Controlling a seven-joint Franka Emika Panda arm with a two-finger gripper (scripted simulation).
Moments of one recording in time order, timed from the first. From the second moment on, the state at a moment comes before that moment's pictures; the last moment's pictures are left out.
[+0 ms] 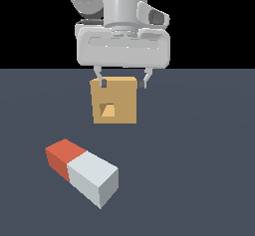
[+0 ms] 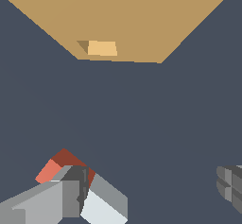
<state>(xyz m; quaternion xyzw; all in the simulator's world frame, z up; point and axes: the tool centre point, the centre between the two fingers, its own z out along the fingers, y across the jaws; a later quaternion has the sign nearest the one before) -0.010 0.006 0.160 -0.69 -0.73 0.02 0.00</state>
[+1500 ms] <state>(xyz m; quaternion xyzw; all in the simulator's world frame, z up) -0.045 -0.046 0.125 -0.54 -0.84 0.01 0.00</state>
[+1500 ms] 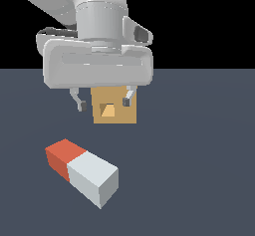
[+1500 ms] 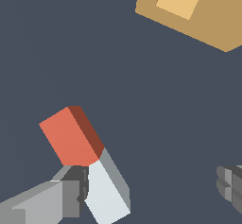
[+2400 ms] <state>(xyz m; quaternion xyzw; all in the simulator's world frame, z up) -0.055 -0.106 0.090 -0.38 -0.92 0.00 0.00</state>
